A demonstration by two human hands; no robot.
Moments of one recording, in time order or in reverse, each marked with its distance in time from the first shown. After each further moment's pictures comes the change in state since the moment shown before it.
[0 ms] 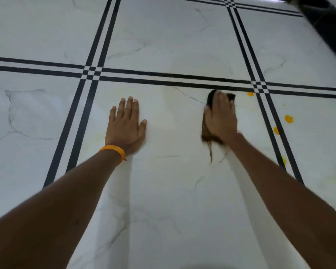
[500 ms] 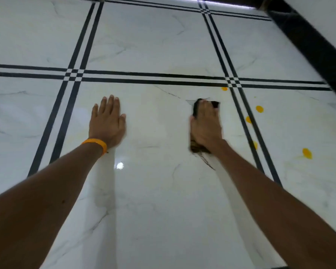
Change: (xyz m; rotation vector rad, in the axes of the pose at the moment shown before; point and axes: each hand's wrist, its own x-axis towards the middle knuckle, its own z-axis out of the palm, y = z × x) left_hand -0.002 0.004 -0.003 -0.028 0.034 0.011; right_hand -0.058 0.029 -0.002 0.030 0.009 0.005
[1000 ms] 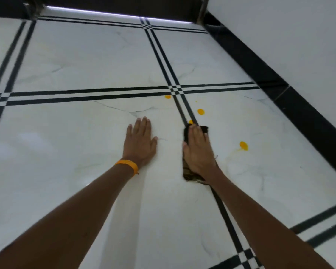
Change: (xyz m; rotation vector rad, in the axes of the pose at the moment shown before) left_hand -0.002 0.233 0.042 -0.071 -0.113 0.295; right_hand -0.077 0.134 -0.017 -0.062 0.060 0.103
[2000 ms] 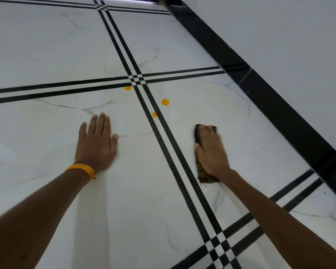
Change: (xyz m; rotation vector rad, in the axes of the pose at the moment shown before) left_hand 0.009 0.000 0.020 0.111 0.074 0.048; right_hand -0.047 0.148 -0.027 -0.019 -0.041 0.107
